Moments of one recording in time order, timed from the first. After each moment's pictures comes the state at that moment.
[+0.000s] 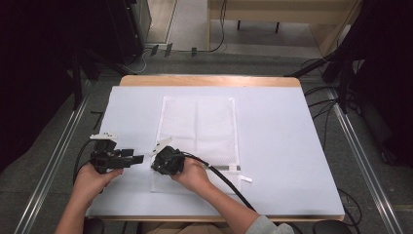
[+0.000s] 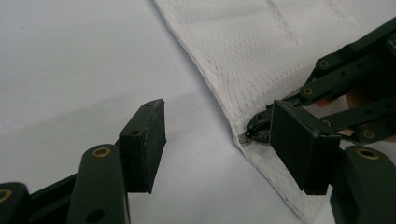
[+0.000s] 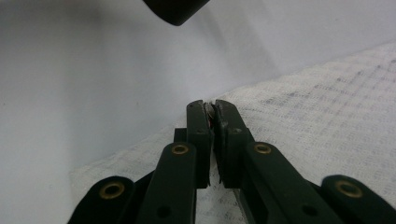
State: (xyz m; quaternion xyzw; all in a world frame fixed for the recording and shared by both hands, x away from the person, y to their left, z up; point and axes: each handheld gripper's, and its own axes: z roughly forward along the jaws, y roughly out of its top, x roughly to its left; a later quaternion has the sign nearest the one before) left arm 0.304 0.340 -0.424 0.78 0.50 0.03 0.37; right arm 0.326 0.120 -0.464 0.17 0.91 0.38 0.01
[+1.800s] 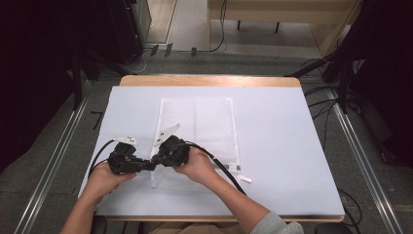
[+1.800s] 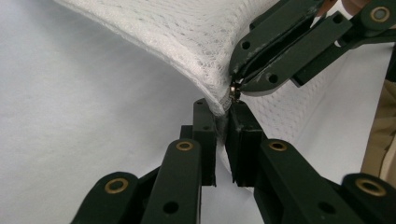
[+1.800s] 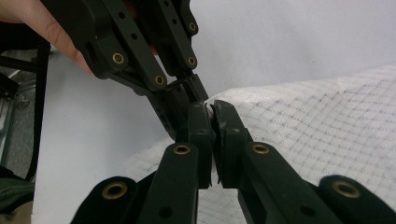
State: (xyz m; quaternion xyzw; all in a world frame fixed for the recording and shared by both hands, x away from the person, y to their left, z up) left arm 0.312 0.302 -0.438 0.85 0.40 -0.05 0.34; right arm 0.338 0.102 -0.427 0.14 0.90 0.41 -0.02
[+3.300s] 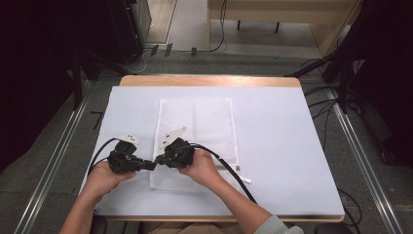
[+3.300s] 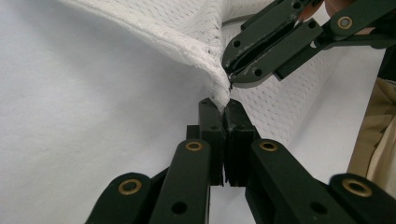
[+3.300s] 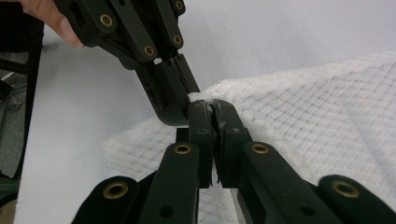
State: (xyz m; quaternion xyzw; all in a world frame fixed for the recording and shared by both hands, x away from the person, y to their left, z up) left arm 0.313 0.299 -0.431 0.85 0.40 -0.07 0.33; right arm 0.336 0.089 -0.437 0.14 0.89 0.43 -0.01
